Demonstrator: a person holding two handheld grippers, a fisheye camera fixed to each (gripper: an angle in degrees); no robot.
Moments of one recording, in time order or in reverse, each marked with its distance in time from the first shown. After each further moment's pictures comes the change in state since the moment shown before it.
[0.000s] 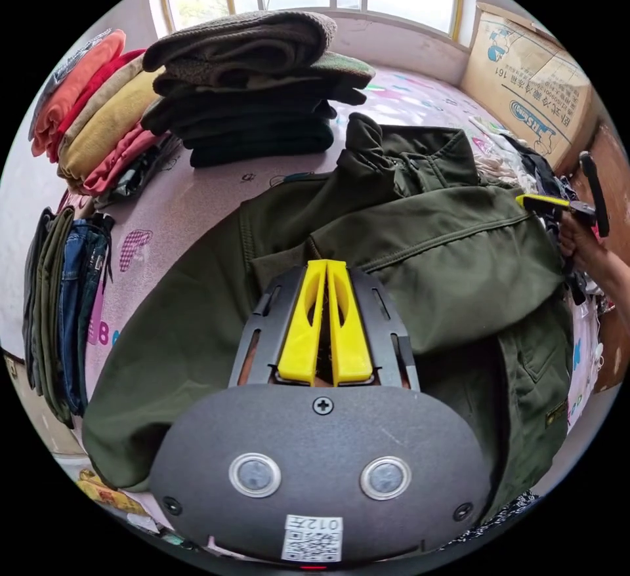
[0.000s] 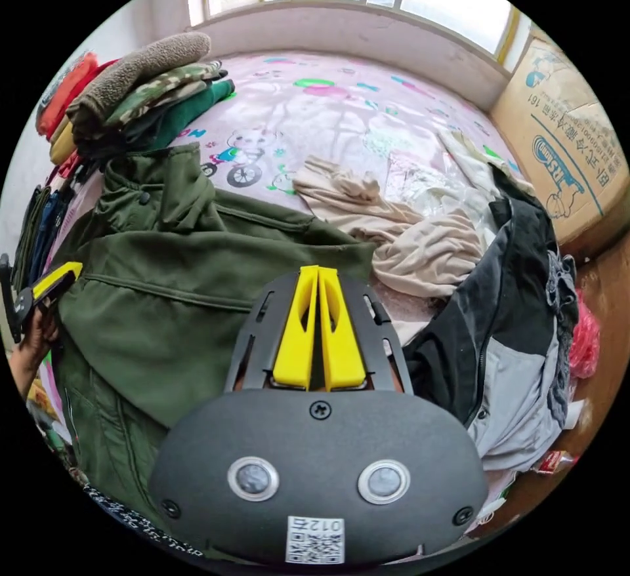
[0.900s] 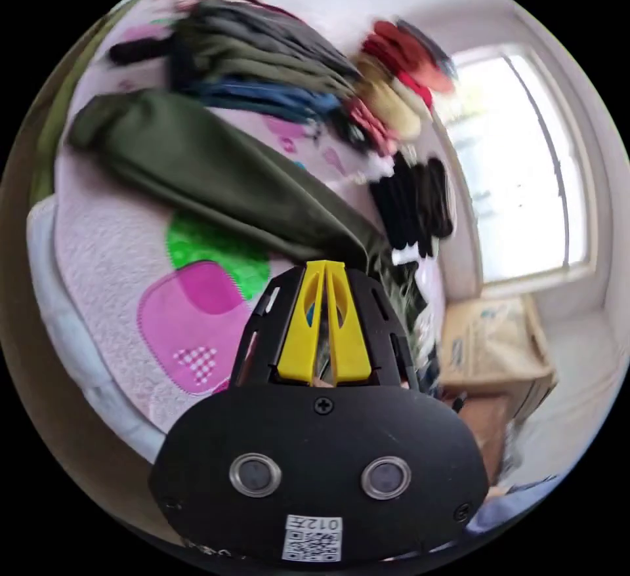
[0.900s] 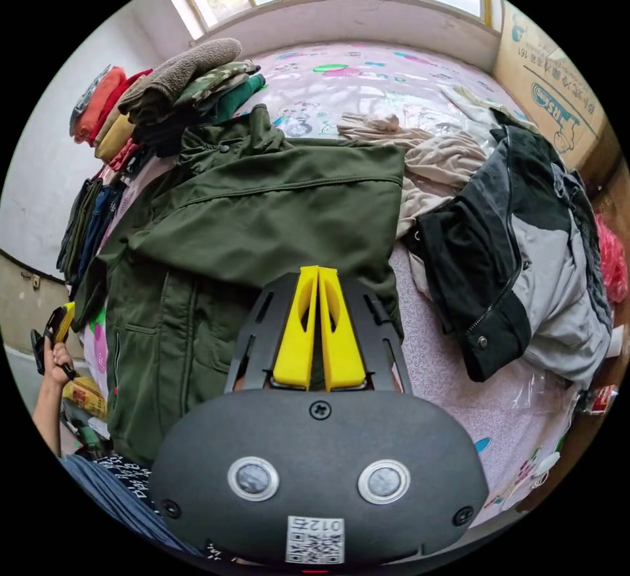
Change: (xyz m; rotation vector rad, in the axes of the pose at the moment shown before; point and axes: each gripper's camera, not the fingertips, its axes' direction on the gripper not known) left arm -0.362 0.357 -0.228 0.266 0.407 -1.133; right arm 0.011 0.111 -0.096 0.016 -0.169 0.068
